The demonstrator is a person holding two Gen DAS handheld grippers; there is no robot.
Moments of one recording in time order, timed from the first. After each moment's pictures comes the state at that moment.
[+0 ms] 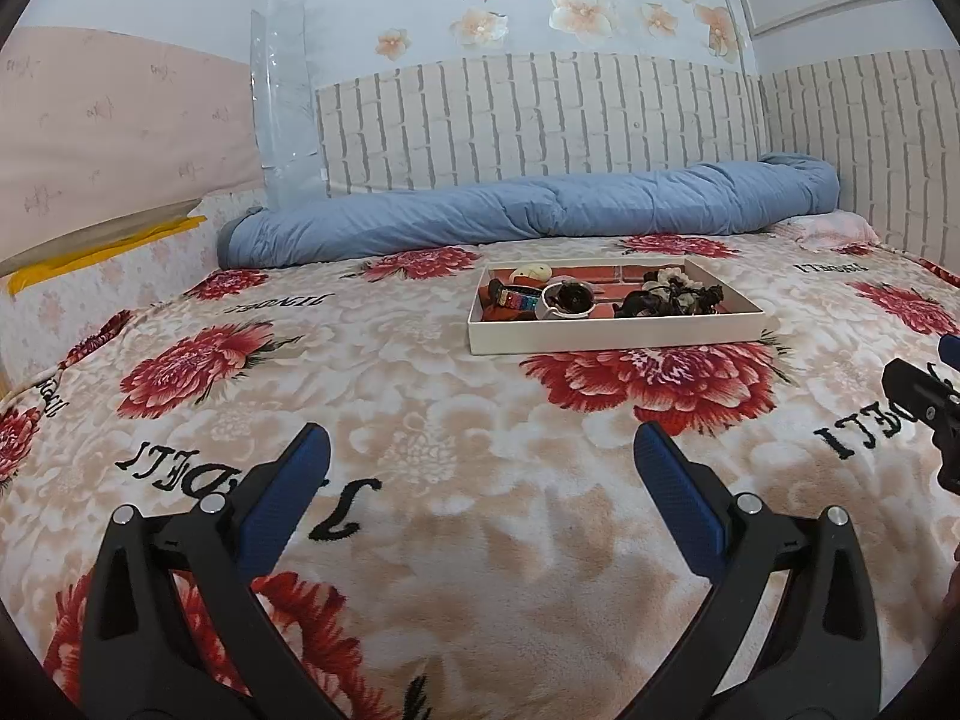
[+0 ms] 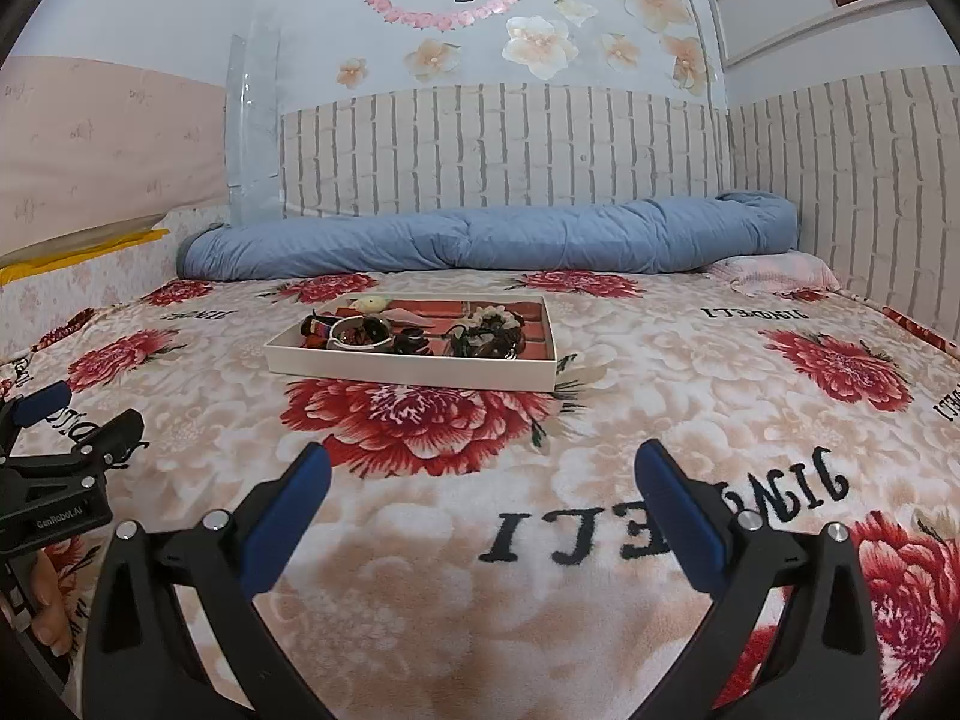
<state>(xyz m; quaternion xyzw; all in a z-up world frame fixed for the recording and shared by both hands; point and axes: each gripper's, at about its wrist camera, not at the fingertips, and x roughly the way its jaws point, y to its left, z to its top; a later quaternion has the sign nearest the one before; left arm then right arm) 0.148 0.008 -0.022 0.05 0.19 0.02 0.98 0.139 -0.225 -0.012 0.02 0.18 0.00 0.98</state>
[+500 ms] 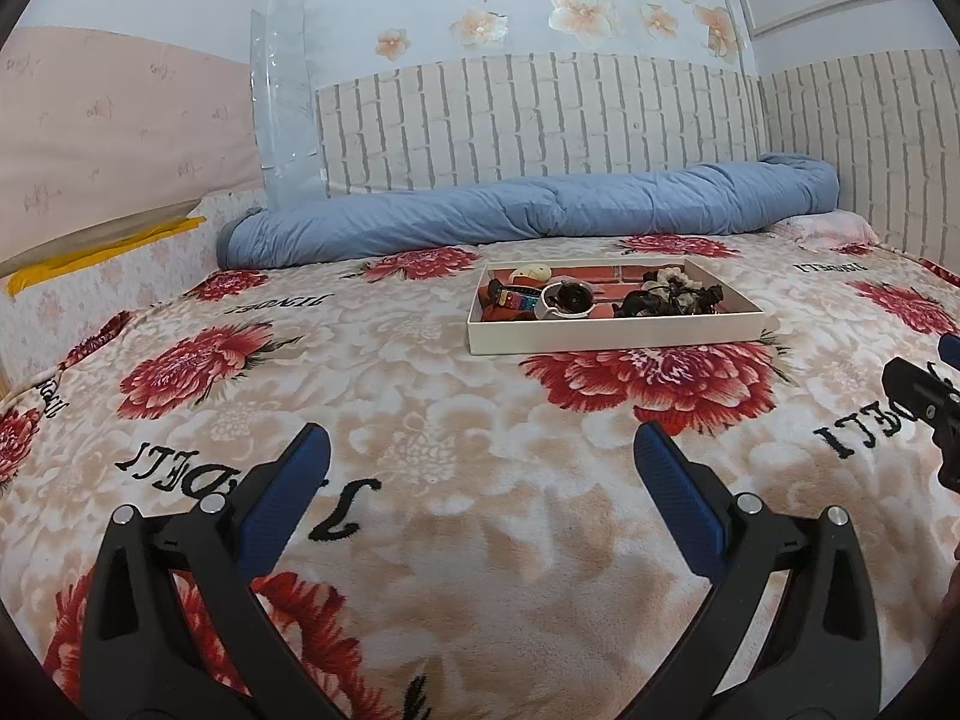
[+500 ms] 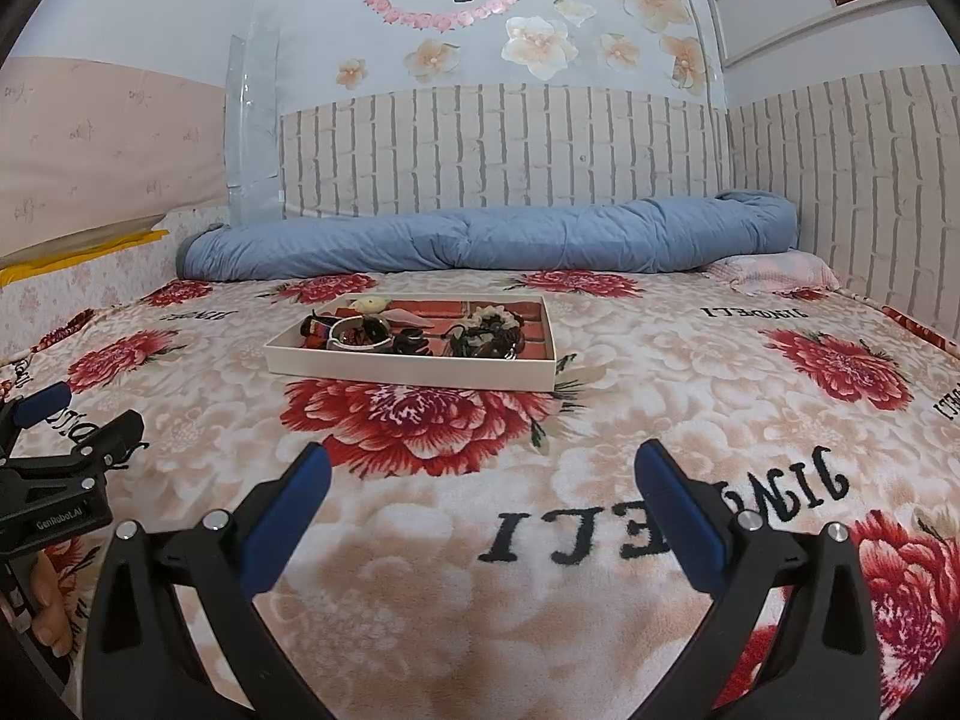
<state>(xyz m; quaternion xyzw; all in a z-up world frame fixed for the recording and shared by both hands) 0.148 0.007 -0.021 0.05 0.19 0.02 0.98 0.138 -0.225 -0.012 0.02 0.18 0.00 0.98</state>
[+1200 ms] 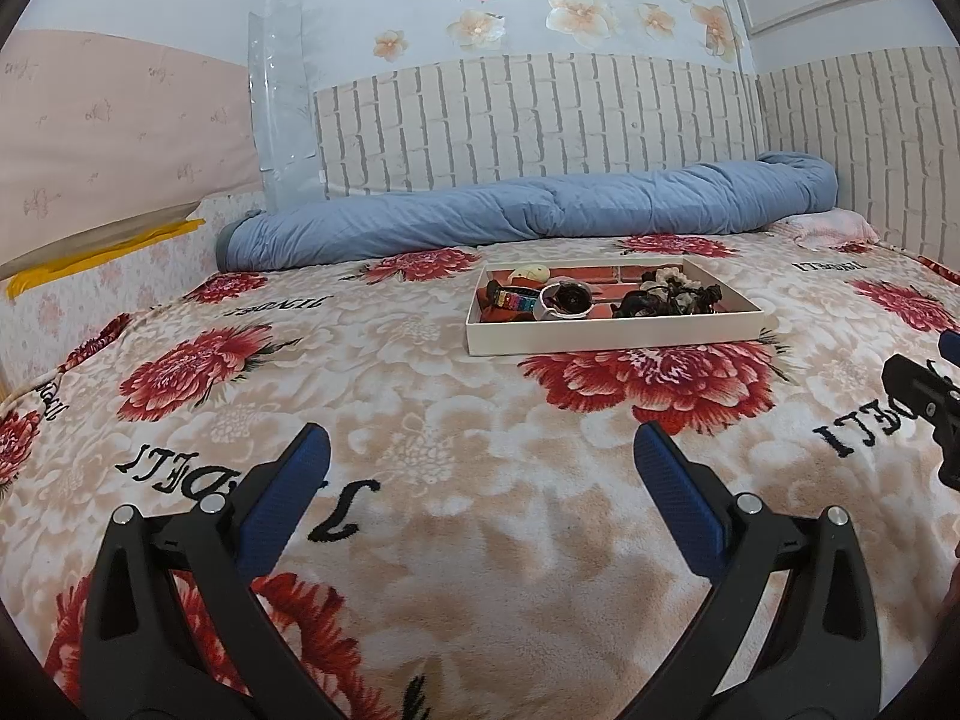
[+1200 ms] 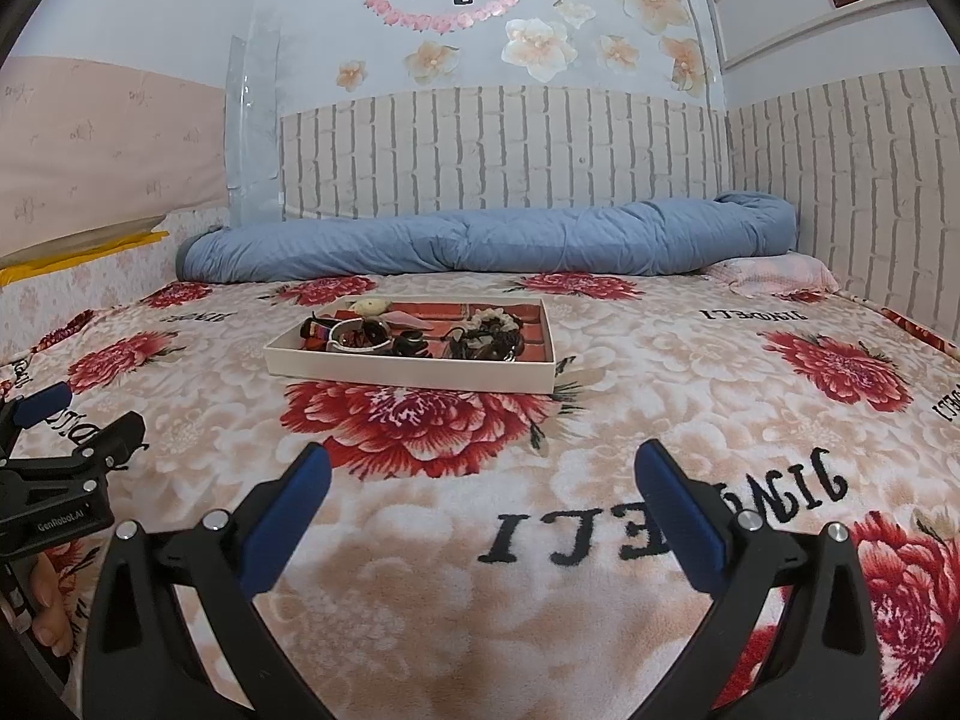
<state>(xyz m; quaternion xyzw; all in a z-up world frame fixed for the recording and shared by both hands) 0.147 0.006 -0.021 0.05 0.19 0.02 0.98 0.138 -0.226 -0.011 0.02 0.17 0.00 0.98</state>
